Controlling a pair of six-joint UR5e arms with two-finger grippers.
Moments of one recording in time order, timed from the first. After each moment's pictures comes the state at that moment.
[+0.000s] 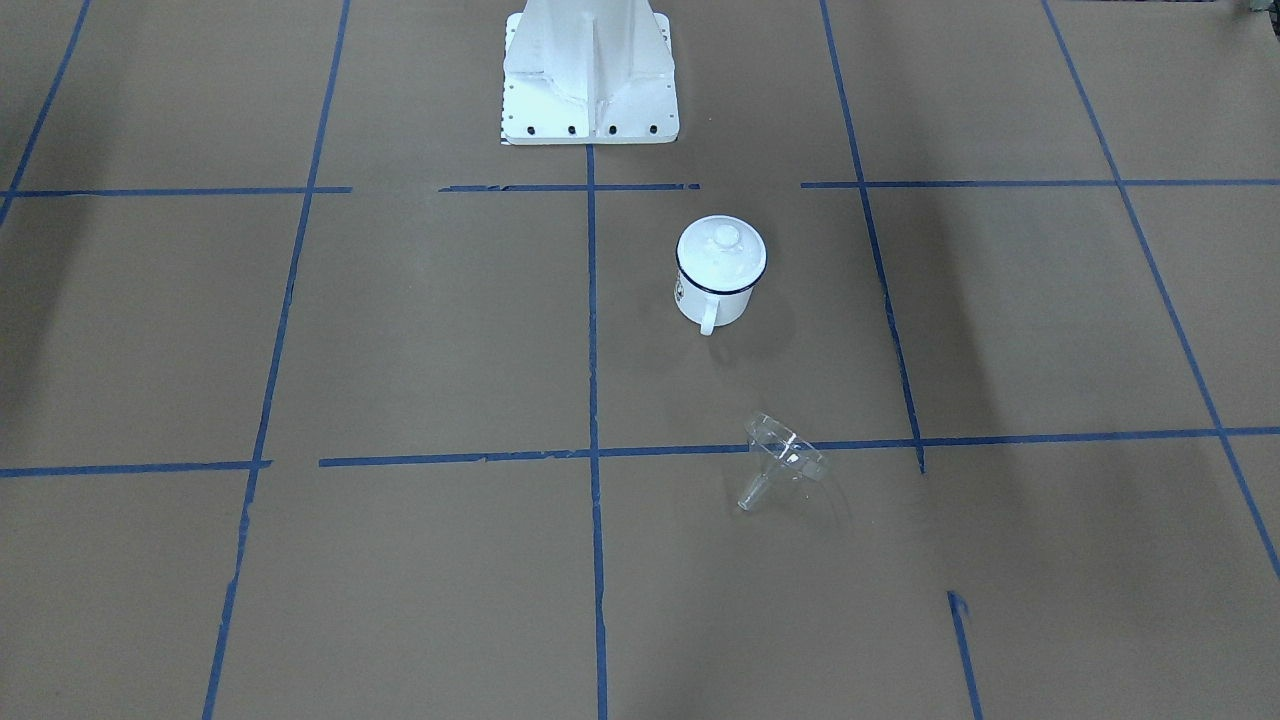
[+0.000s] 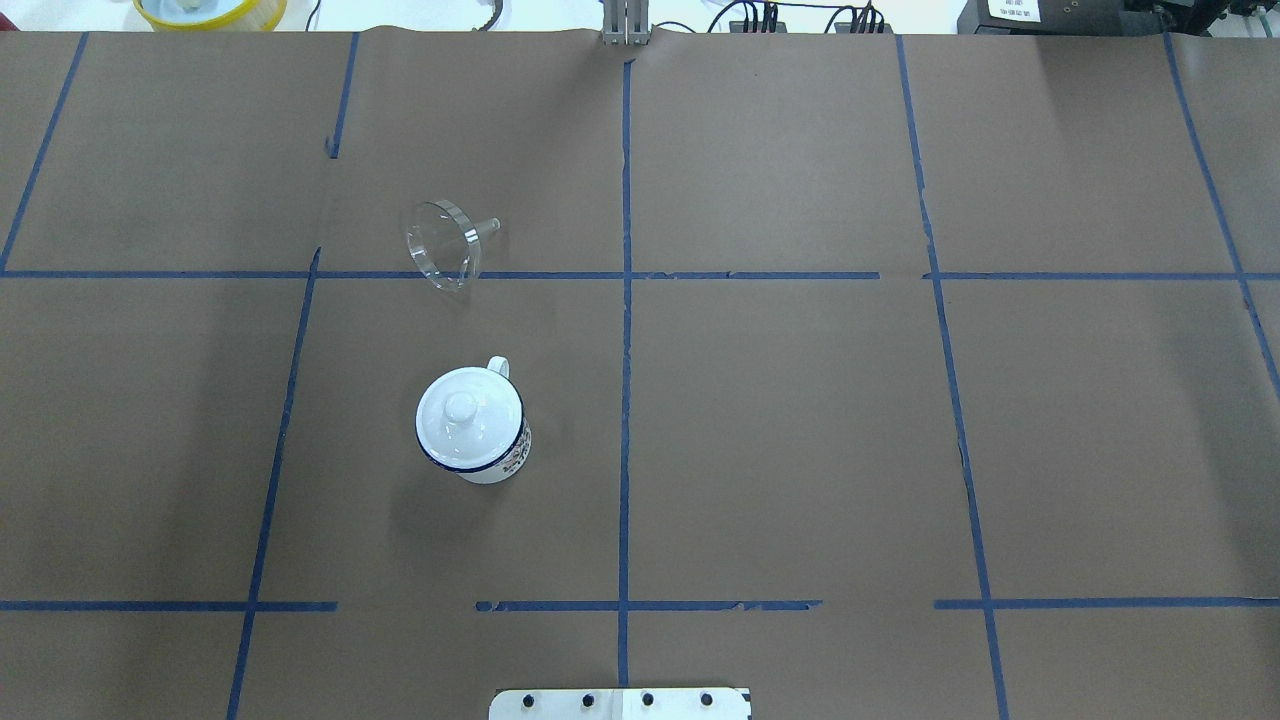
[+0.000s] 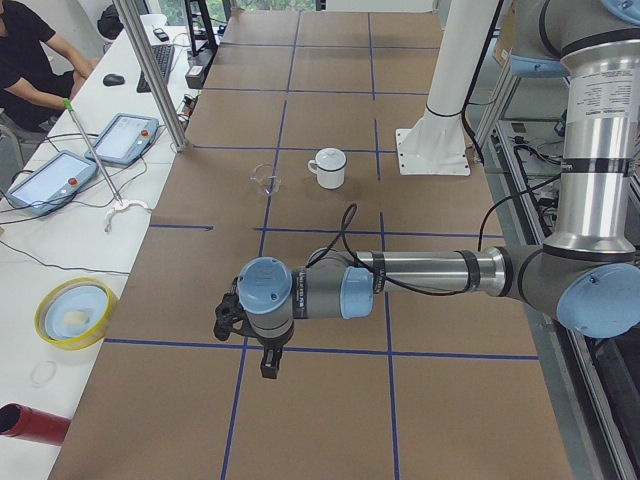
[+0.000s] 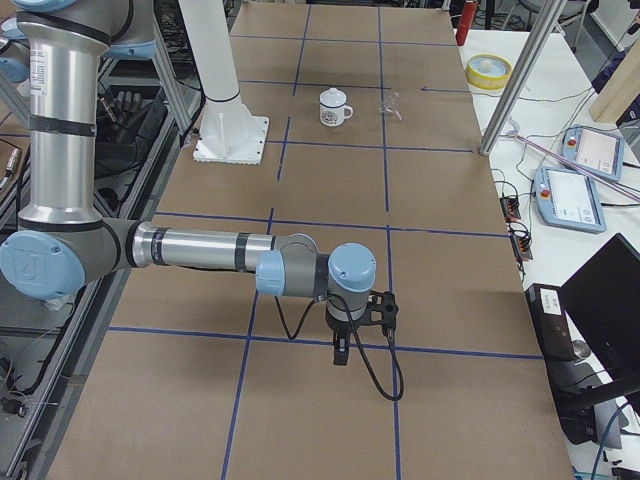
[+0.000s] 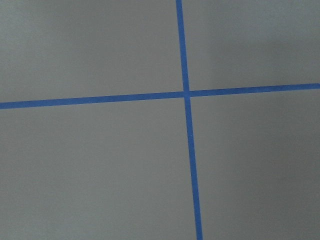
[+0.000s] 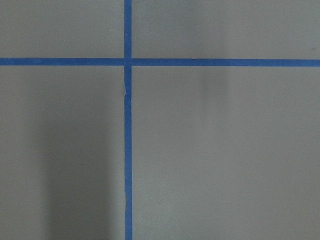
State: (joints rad) left arm -1.68 -1.55 -1.58 -1.55 -2.38 0.18; right arm 1.57 -1.68 1.66 -1.57 2.29 0.01
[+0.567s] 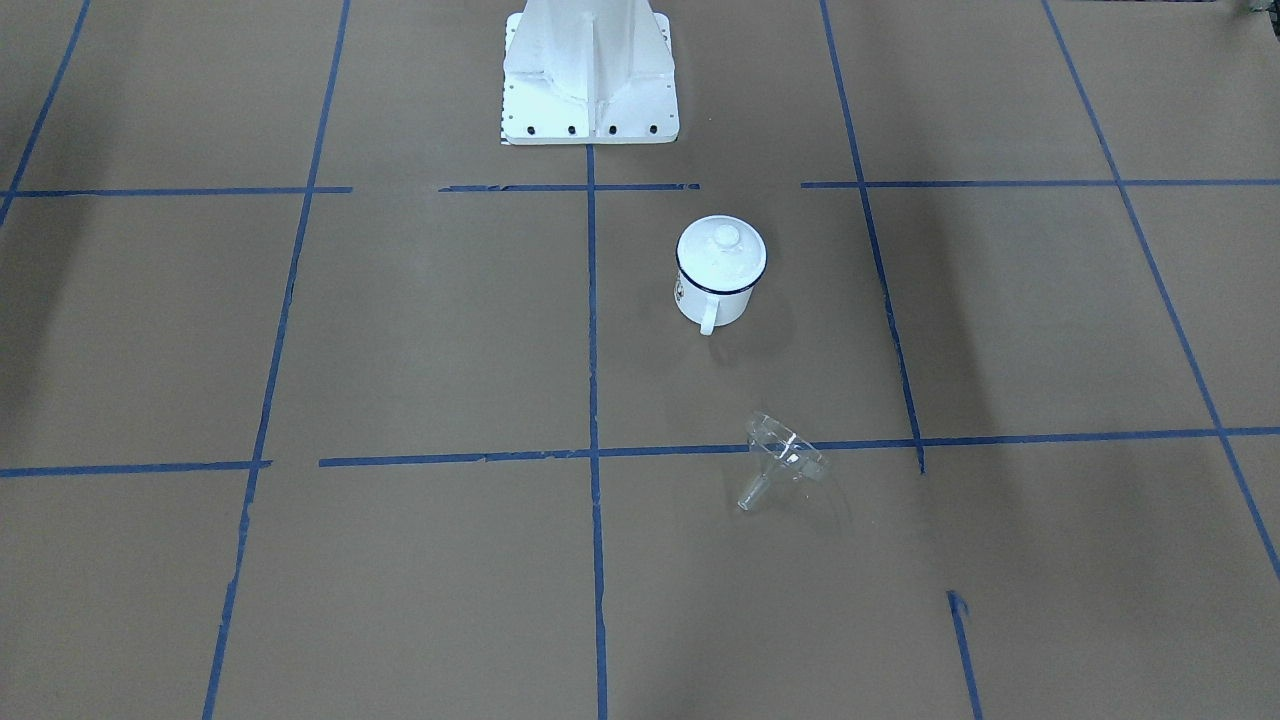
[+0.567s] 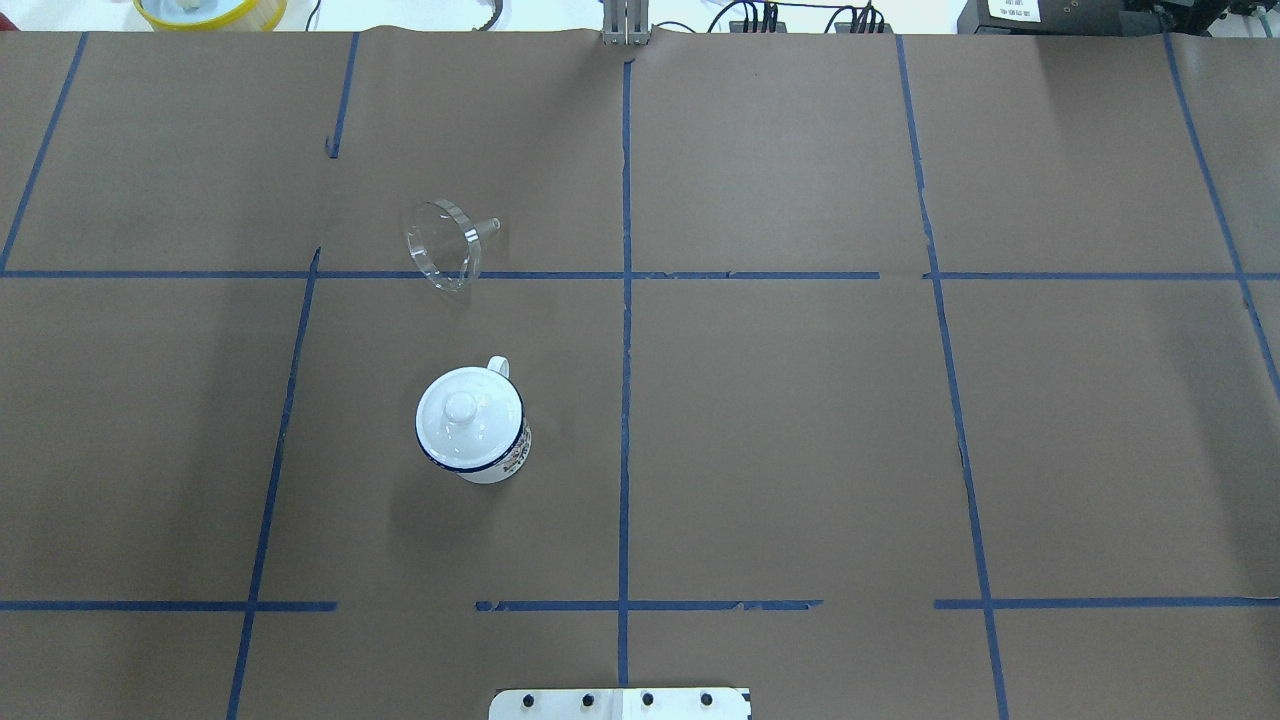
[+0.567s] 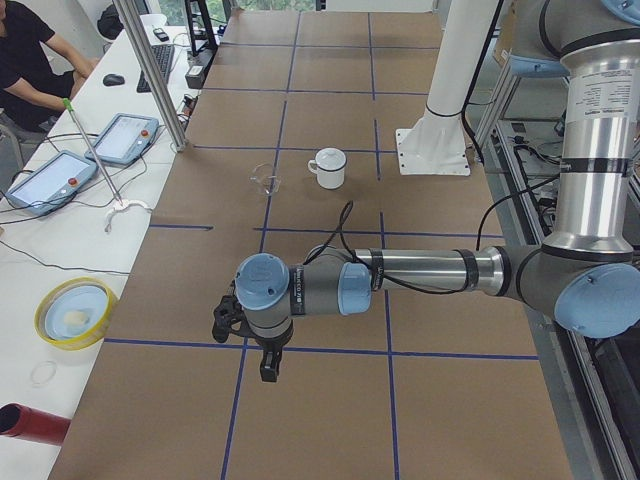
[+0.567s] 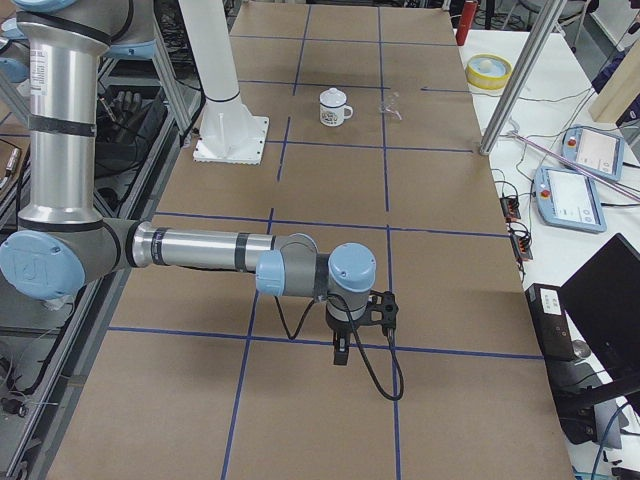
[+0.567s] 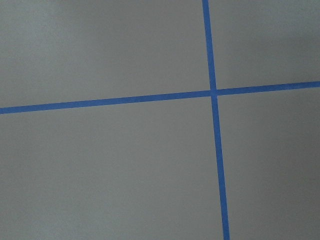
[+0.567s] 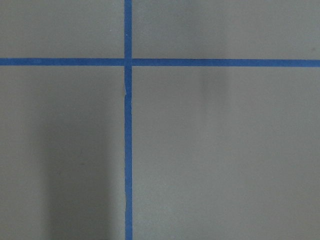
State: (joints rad) left arm -1.68 -1.57 -1.59 -1.50 -2.36 0.18; right arm 1.57 -1.68 1.66 -1.57 2.29 0.01
